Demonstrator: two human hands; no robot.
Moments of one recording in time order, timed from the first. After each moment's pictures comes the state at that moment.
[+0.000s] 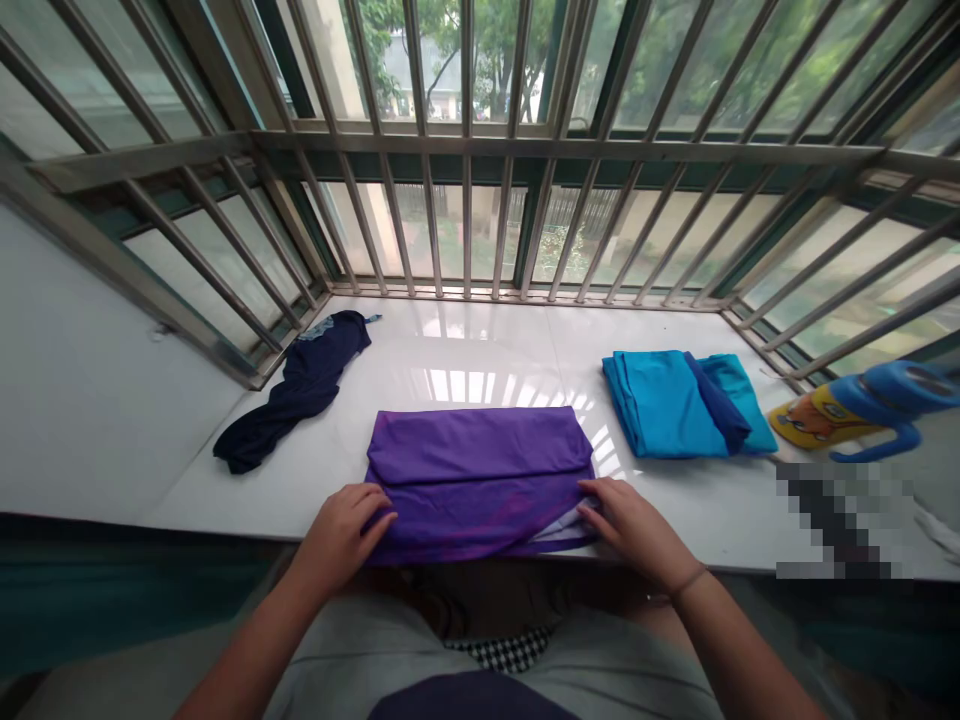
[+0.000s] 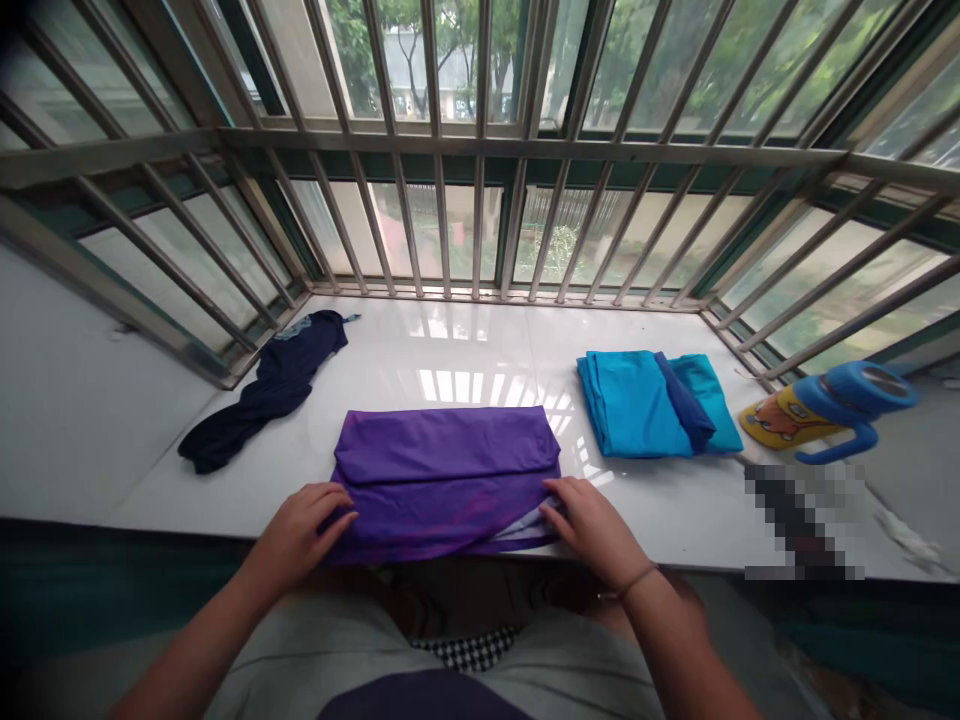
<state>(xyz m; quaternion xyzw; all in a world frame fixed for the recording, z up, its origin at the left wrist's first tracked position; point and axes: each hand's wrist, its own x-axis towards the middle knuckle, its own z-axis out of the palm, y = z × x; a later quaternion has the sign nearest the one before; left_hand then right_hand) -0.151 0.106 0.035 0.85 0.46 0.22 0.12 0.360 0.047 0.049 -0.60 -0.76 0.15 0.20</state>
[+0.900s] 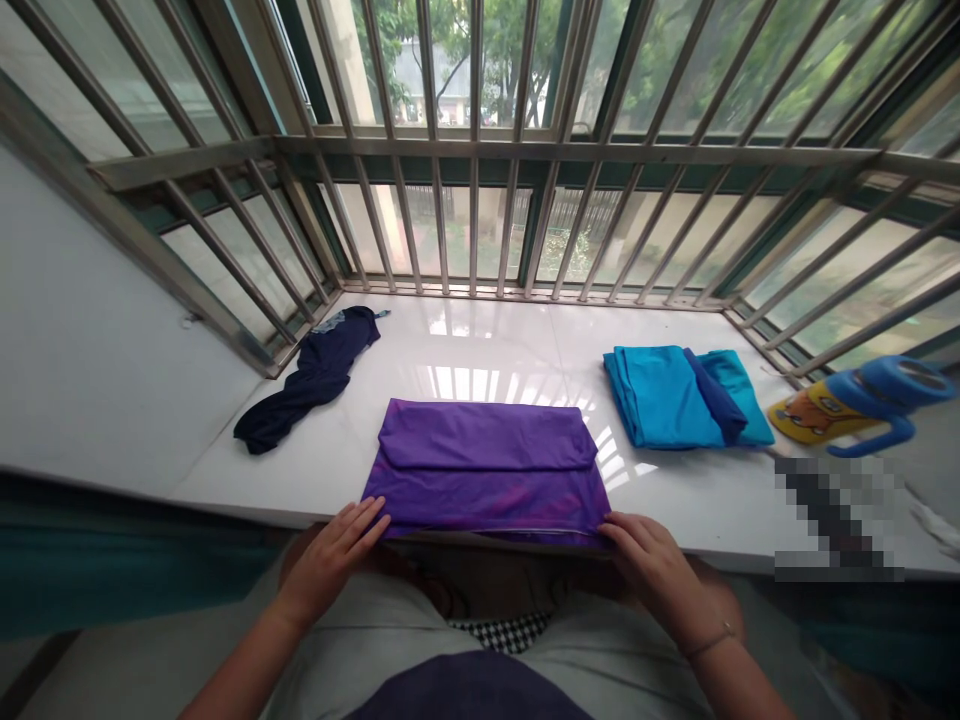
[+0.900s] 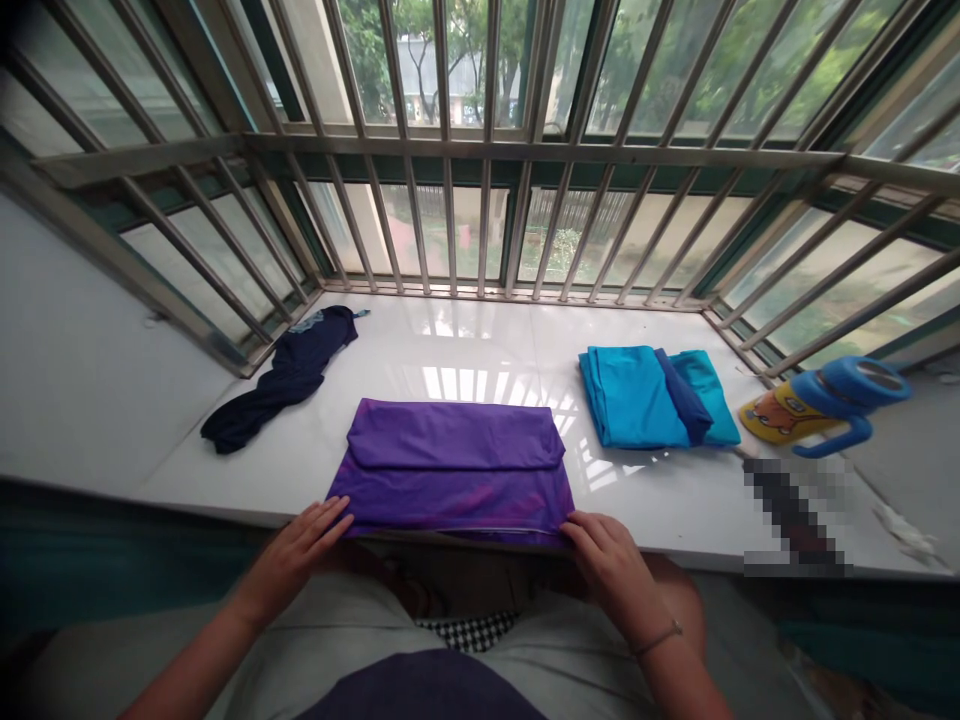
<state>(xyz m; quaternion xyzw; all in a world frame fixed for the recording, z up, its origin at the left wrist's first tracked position) -0.208 0.051 -0.029 0.92 0.36 0.16 -0.04 0.382 -0.038 0.006 -0.55 -0.81 0.02 0.19</state>
